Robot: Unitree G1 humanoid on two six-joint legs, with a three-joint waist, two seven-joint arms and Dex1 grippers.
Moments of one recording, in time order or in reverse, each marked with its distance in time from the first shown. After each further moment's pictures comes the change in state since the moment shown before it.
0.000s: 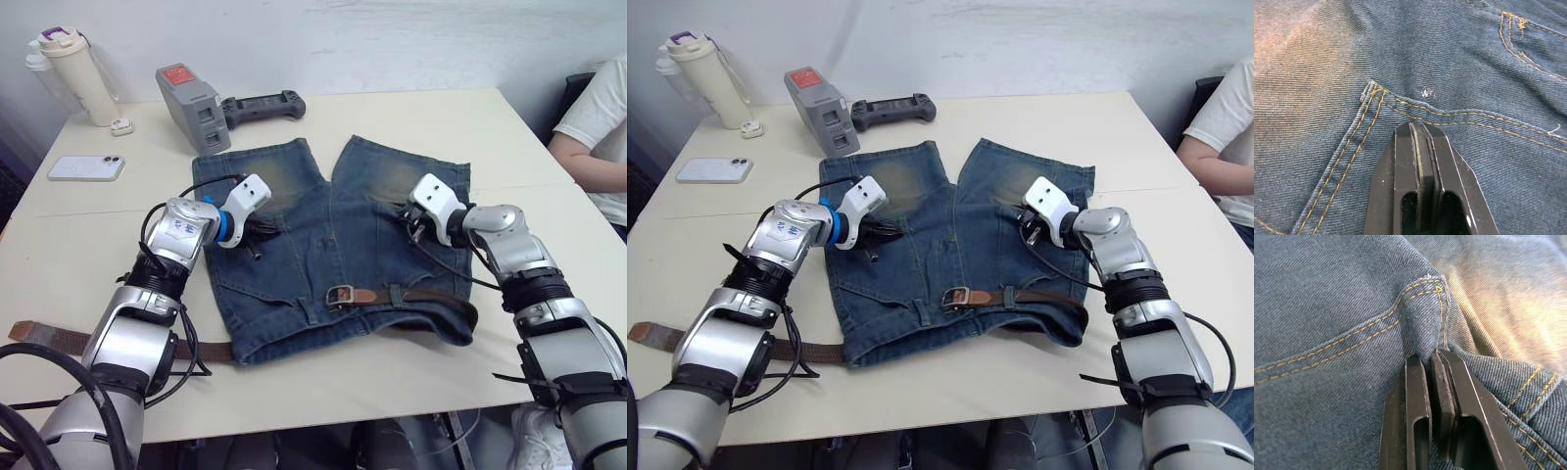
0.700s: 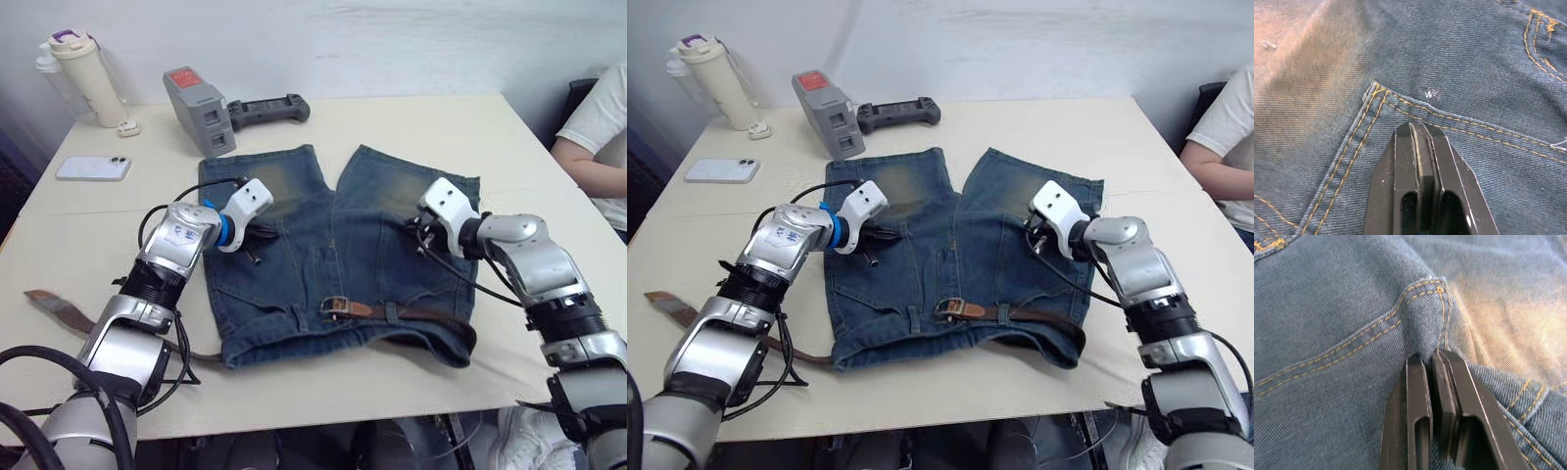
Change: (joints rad) left arm 0.026 0.045 -0.060 -0.085 -0.021 0.008 0.076; right arm 0.184 -0.095 0.001 -0.490 0.128 0.367 -0.033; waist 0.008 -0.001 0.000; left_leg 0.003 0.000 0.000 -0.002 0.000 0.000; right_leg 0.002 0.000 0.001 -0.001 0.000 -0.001
